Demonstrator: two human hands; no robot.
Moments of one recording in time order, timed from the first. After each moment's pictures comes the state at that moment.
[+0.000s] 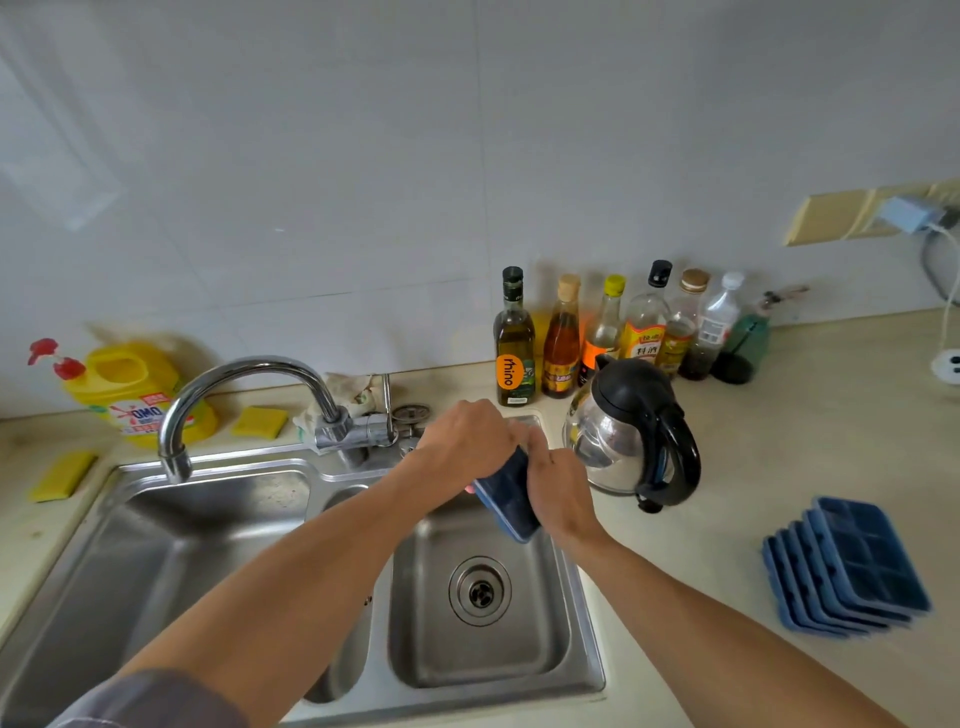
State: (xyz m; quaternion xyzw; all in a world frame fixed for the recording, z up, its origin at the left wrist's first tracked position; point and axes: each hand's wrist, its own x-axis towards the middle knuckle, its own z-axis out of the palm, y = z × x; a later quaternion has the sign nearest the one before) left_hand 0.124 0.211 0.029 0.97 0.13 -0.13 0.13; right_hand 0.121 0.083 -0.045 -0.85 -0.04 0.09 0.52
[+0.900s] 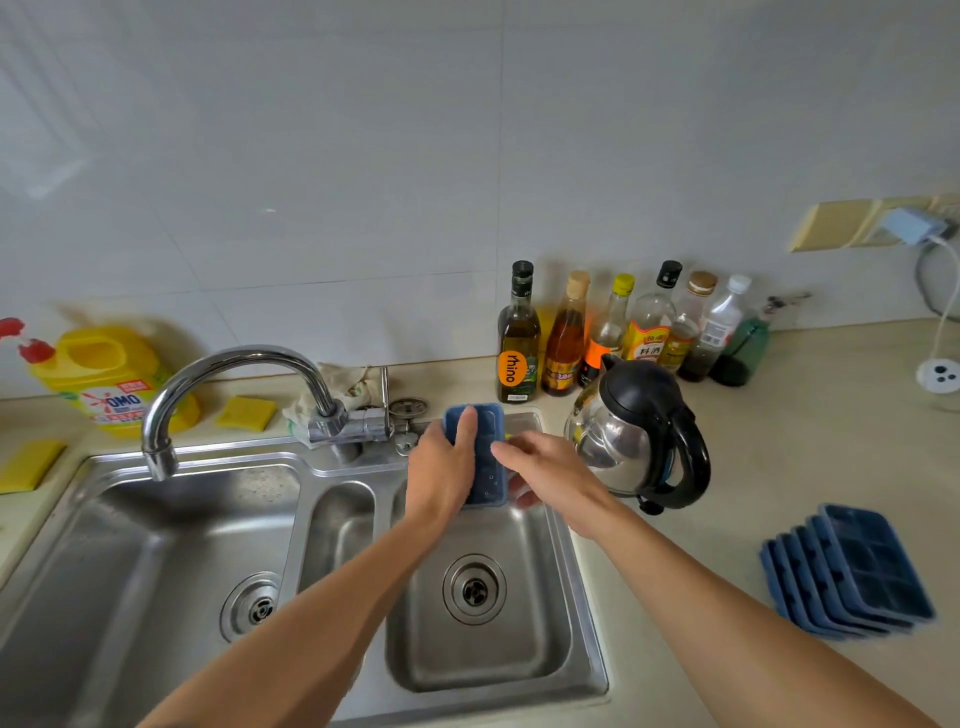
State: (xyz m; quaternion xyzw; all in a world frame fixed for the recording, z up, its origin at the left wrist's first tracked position) left_hand 0.095 0.240 -0.036 0.80 0.27 0.09 0.53; right_hand 0.131 0.093 -0.017 -0.78 -0.08 0.28 0.56
